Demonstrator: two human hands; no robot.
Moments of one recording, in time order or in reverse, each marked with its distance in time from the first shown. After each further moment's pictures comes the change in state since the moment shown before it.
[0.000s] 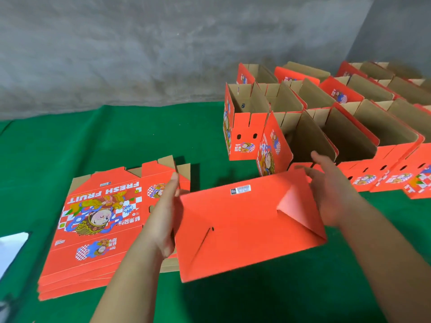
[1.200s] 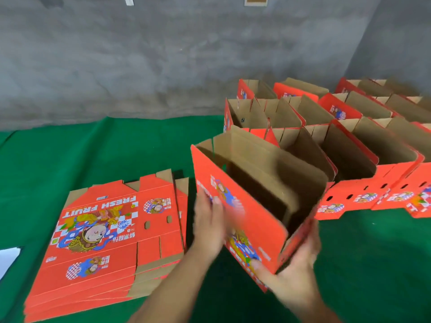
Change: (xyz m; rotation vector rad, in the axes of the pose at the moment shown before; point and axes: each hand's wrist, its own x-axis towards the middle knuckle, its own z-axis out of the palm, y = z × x) left_hand 0.085 -0.058 0.058 0.429 0.265 0.613; right_hand -0.014 0.152 -0.003 -0.728 0.297 -0.826
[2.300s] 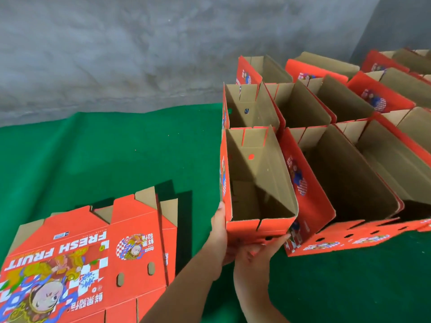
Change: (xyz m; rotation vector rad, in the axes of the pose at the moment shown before) left_hand 0.161 -0.089 0.077 -0.319 -0.178 -1.043; right_hand 0.126 0.085 0.180 0.206 0.206 0.625
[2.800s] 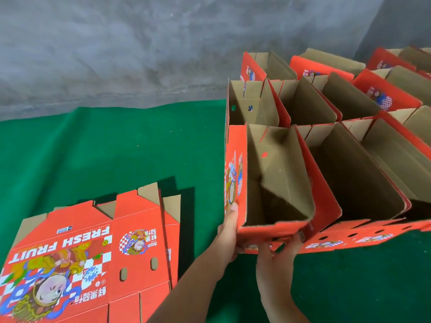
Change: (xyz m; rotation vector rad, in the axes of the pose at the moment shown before) left_hand -0.006 -0.009 -0.001 0.182 -0.008 0.079; right_hand 0.013 -0.011 -0.032 0.011 0.053 -0.088
